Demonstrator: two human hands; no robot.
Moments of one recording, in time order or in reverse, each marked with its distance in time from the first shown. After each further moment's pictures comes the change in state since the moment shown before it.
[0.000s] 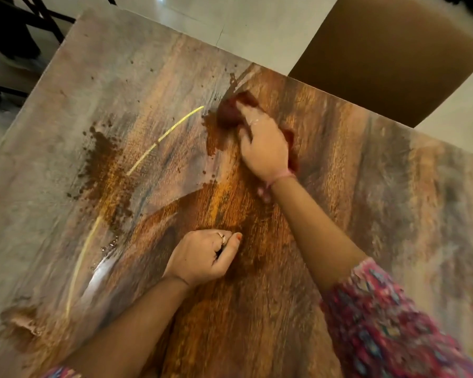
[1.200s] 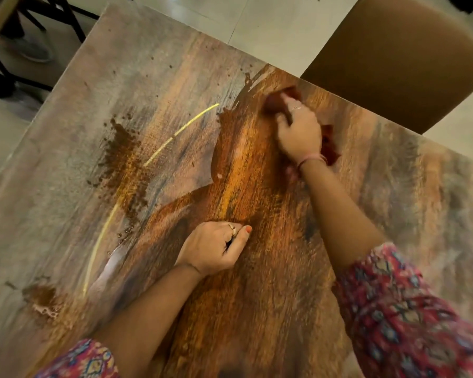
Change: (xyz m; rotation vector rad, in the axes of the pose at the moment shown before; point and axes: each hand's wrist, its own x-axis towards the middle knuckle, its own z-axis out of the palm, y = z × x) left_hand -0.002 0.001 -0.001 -0.041 0.019 -0.013; right_hand 0.022 0.027 -0.028 -0.061 -0.015 0.203
